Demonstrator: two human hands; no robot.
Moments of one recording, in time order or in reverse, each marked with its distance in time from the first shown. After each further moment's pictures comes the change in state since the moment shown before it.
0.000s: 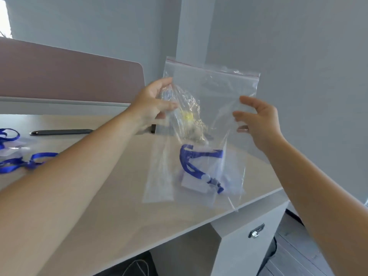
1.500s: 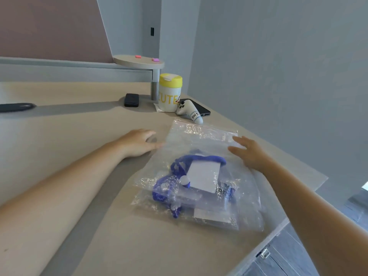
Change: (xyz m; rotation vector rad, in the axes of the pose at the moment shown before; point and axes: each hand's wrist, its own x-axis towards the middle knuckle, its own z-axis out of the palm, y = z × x) left_hand 0.096 -0.233 0.053 0.896 -0.534 -0.293; right_hand 0.091 0.228 -0.018 -0.703 -0.370 0.406
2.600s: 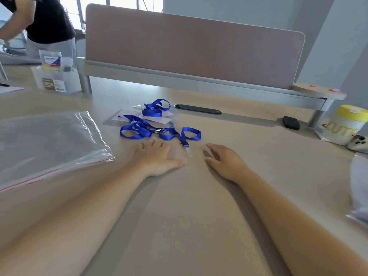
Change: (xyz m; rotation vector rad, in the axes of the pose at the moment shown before) left_hand -0.328 -0.201 -0.073 0.244 0.205 -0.695; right_hand -0.152 -0.310 0.265 -0.283 -0.382 -0.798
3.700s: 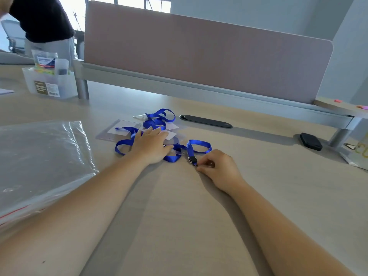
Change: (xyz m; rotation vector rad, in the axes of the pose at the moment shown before) left_hand 0.103 -0.040 -0.017 -0.018 0.207 -0.011; right_hand 0.069 -0.022 0.012 0.247 0.139 -0.085
